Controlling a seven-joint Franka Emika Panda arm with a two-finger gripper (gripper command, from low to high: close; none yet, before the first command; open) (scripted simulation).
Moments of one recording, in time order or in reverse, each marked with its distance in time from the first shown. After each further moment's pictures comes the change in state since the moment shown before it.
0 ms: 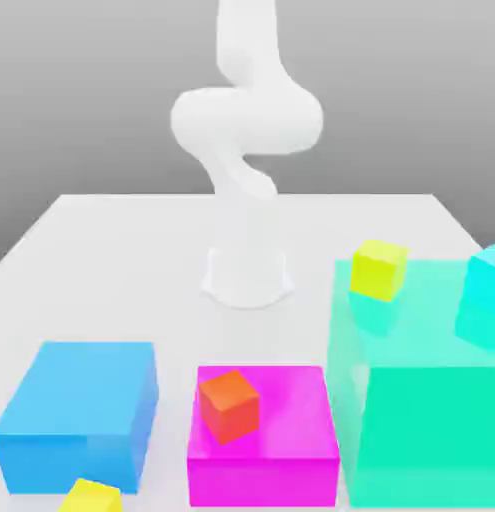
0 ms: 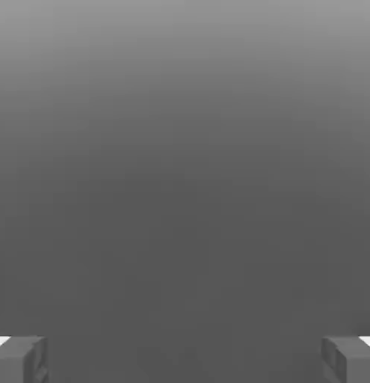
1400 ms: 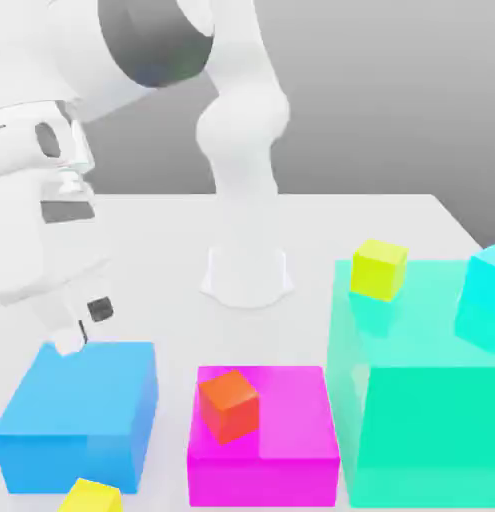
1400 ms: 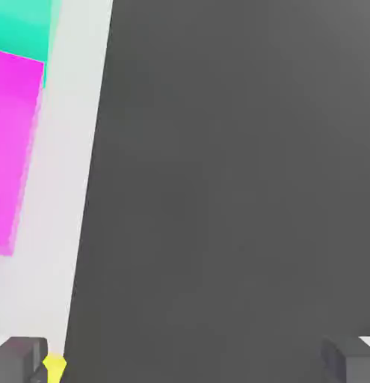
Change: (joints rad) arm 1.391 0.484 -1.627 0.046 0.093 0.186 -2.078
